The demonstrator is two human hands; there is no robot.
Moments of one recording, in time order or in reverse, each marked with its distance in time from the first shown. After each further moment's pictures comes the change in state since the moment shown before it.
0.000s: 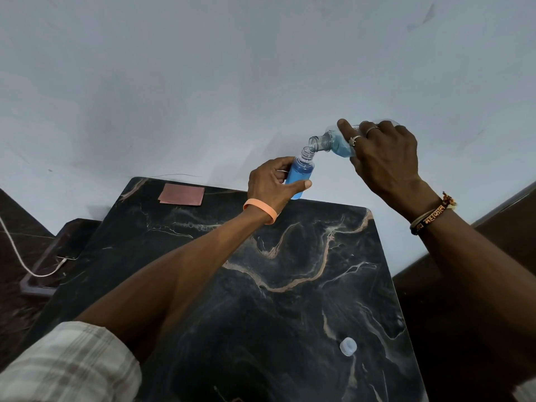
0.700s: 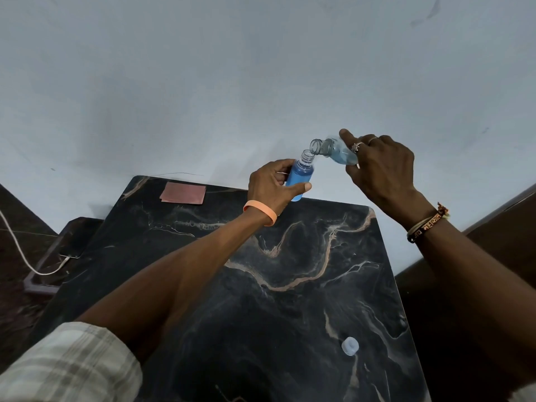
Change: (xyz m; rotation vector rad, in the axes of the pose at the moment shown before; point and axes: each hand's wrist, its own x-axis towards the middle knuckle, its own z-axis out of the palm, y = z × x) left_hand -0.003 -0.004 0.000 -0.007 0.001 -0.025; right_hand -0.007 -0.007 0.029 0.192 0.057 0.080
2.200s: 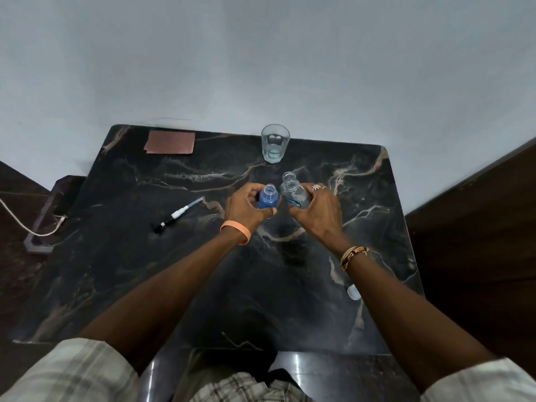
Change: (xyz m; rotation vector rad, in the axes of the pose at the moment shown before) left_hand -0.100 -0.133 0.001 0.101 -0.134 -0.359; right_hand -0.139 -0.115 0.153 0.774 -0.353 0.450
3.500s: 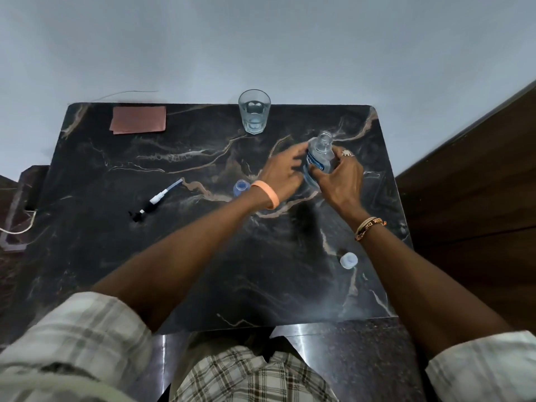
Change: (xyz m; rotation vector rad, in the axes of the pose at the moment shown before) left_hand 0.016 0.052 0.072 -0.006 -0.449 0.132; right_hand 0.007 0.049 -0.024 0.116 0.226 0.182
